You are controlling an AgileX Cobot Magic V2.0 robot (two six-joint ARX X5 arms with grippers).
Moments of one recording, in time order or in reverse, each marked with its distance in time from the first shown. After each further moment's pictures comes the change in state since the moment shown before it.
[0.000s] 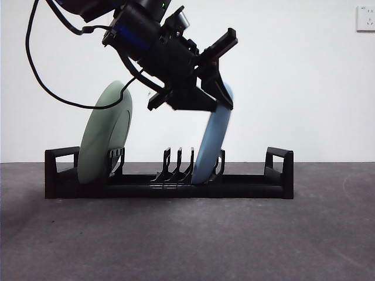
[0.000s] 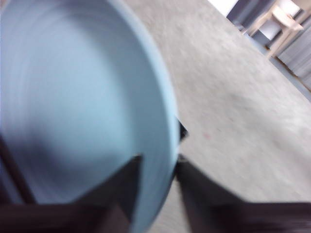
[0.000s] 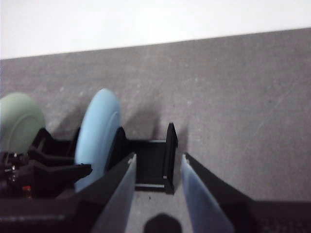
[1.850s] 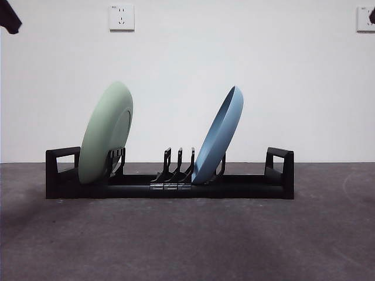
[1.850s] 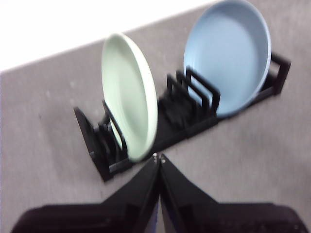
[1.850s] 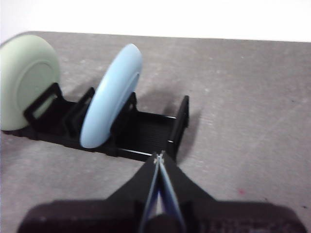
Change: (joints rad) left arm 0.044 -1.192 -0.552 -0.552 -0.486 0.381; right arm 0.019 -0.359 -0.519 0.265 -0.053 -0.151
